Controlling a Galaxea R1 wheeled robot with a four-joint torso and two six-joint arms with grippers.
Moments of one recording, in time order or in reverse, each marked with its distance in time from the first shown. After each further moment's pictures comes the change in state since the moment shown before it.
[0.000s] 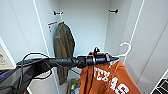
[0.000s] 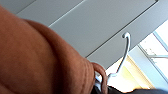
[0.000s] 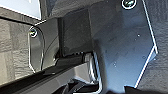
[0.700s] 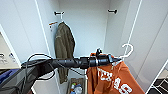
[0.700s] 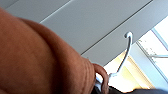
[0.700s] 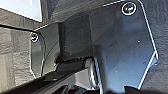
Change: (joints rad) left arm 0.018 0.047 -0.040 0.000 0.002 0.009; right arm 0.005 0.000 0.000 0.000 0.025 0.000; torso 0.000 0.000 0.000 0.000
